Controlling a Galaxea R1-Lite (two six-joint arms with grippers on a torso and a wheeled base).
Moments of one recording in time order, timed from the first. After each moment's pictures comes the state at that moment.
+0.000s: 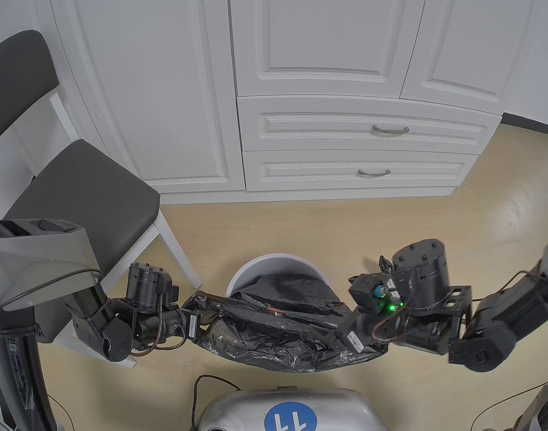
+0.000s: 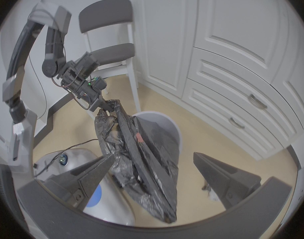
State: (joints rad) left arm -0.34 2.21 -0.60 -0.89 0.00 -0.09; right arm 0.73 1.86 -0.66 -0.72 -0.12 -0.30
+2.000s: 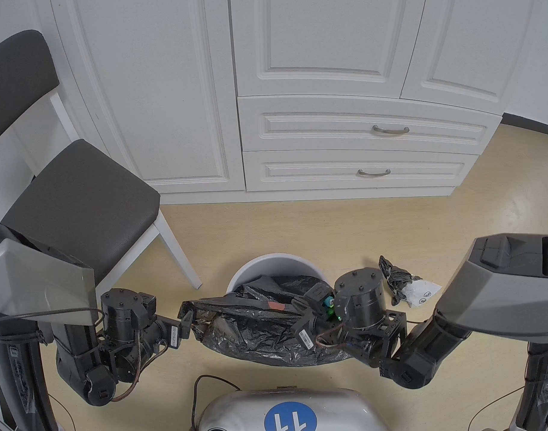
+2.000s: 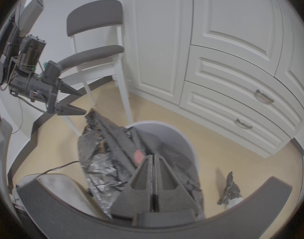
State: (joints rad) left arm -0.40 2.20 -0.23 -1.52 0.30 0.02; right arm 0.77 2.22 -0.78 -1.07 -0.21 -0.21
